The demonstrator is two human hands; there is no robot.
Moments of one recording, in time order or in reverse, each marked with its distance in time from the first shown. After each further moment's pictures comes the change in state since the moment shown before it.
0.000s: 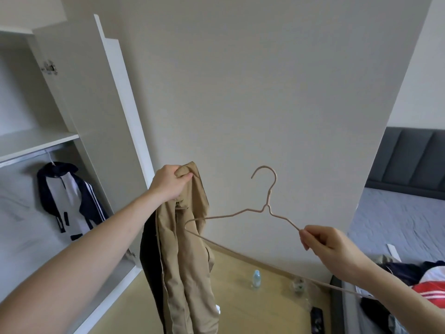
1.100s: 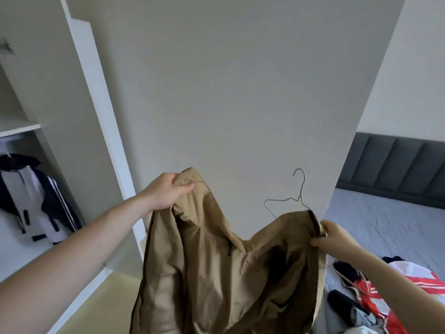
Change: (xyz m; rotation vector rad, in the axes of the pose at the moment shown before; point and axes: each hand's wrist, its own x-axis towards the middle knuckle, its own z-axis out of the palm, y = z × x) left_hand -0.028 0.032 0.035 -0.238 -0.349 0.049; right_hand 0.028 0.102 -0.055 -0.116 0.054 0.554
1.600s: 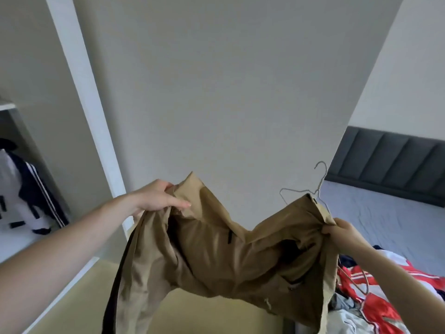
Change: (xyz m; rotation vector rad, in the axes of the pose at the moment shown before) left_hand 0.009 -0.032 0.020 0.064 -0.275 -0.177; right_hand -0.003 0.029 -0.021 0.188 0.090 0.200
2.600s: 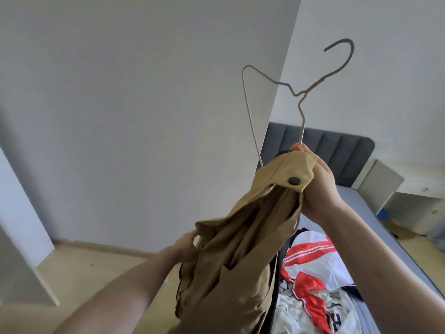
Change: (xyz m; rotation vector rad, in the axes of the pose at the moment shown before) left_hand 0.135 0.066 0.309 0.218 -0.231 0.189; right_hand -0.072 -0.095 -0.140 1.037 -0.090 -0.492
